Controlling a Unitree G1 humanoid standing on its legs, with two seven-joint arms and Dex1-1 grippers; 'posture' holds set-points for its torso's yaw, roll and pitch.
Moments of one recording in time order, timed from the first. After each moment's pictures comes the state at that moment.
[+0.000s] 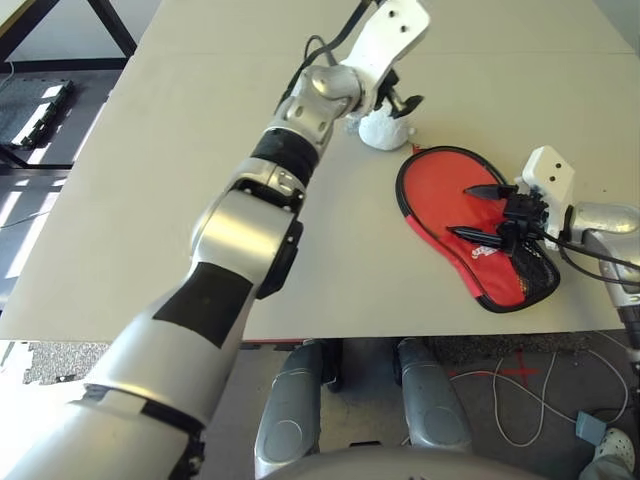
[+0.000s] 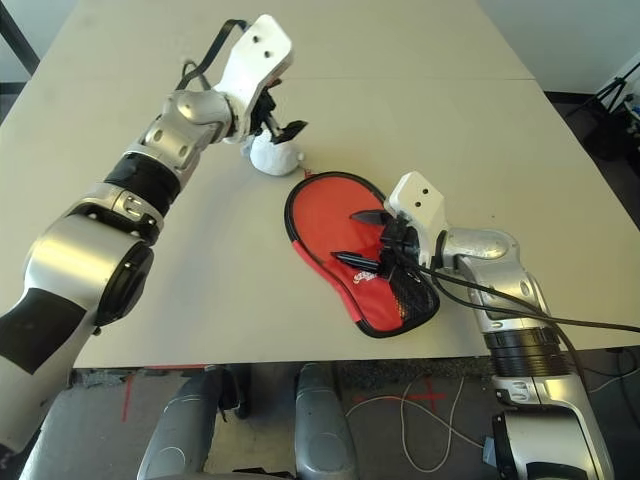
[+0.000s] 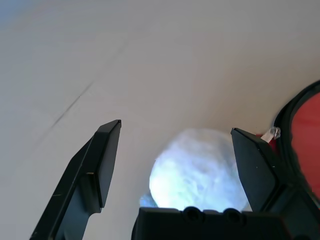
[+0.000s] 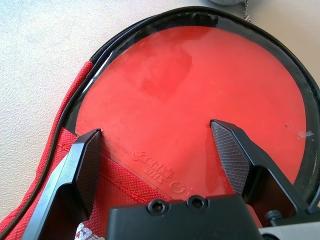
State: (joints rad) left arm -1.42 0.14 -0.17 1.19 0.20 0.01 -0.56; right arm -0.45 -0.76 0.03 0.14 0.22 0.31 1.08
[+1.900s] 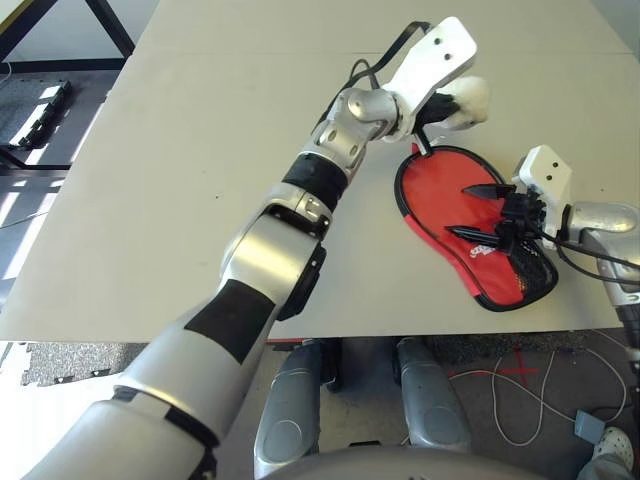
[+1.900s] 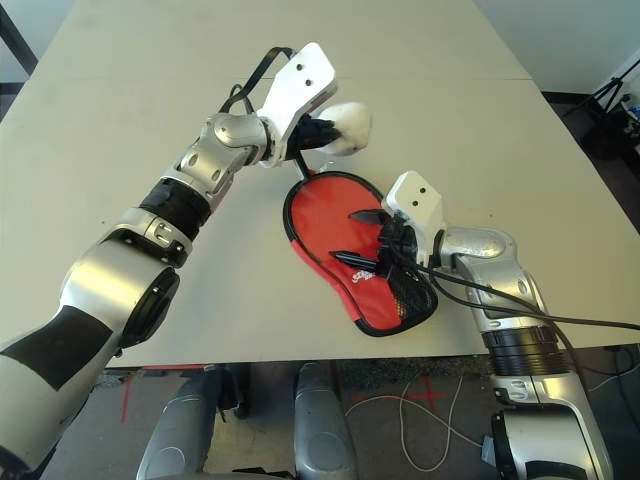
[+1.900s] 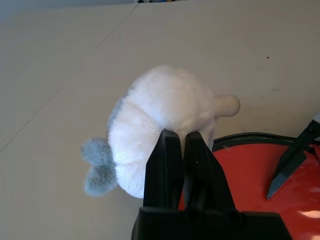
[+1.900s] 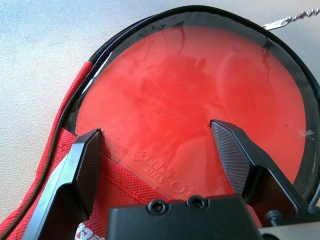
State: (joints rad) left arm -1.38 -0.06 -0.17 1.01 0.14 0.04 -0.69; right arm -0.45 -0.76 0.04 0.13 0.22 0.32 1.06
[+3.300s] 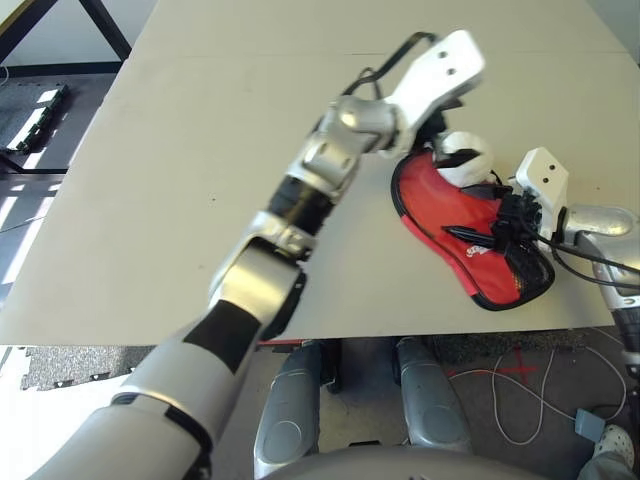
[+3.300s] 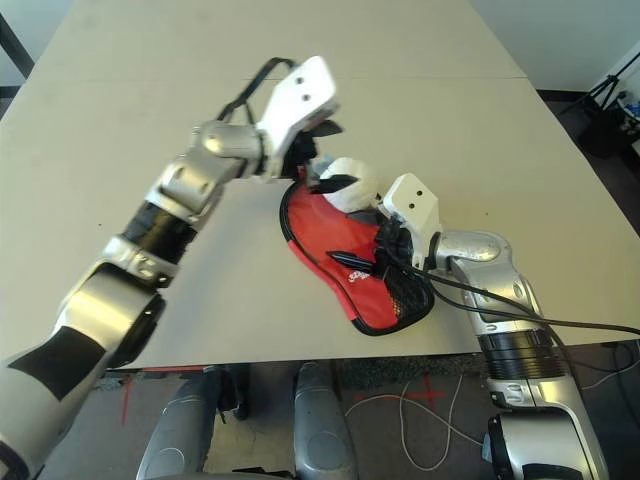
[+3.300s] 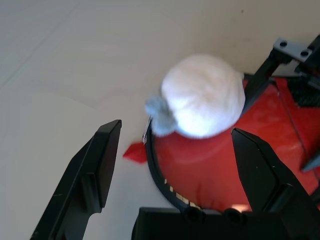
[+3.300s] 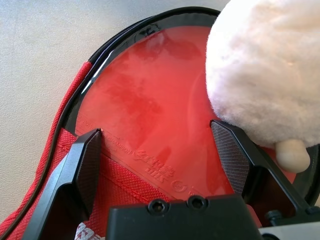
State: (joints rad) left arm -1.07 0.19 -0.28 0.36 0.08 0.43 -0.89; right arm -0.43 -0.75 0.04 0.11 0.22 0.32 1.04
